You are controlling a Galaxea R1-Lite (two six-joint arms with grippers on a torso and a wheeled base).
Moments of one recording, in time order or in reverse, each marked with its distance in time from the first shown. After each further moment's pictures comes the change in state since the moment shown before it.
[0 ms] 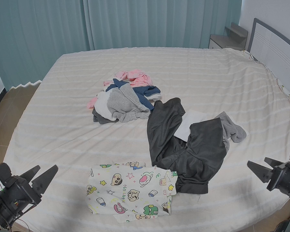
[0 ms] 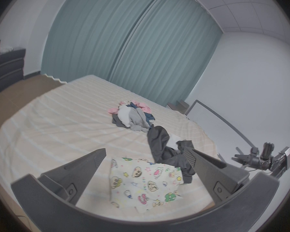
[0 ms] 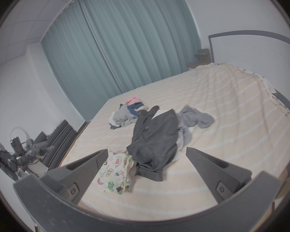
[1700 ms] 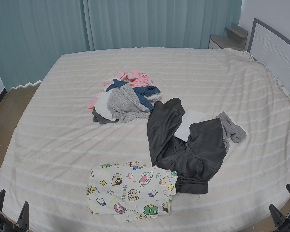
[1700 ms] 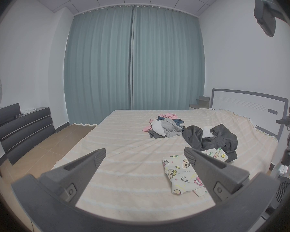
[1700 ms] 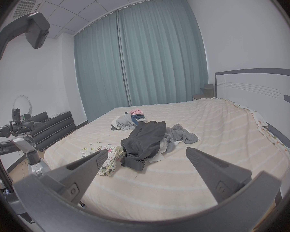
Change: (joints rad) left arm 0.438 -0.948 -0.001 0.798 -0.114 0.468; right arm -0.529 -0.901 0.211 0.435 0.510 -0.378
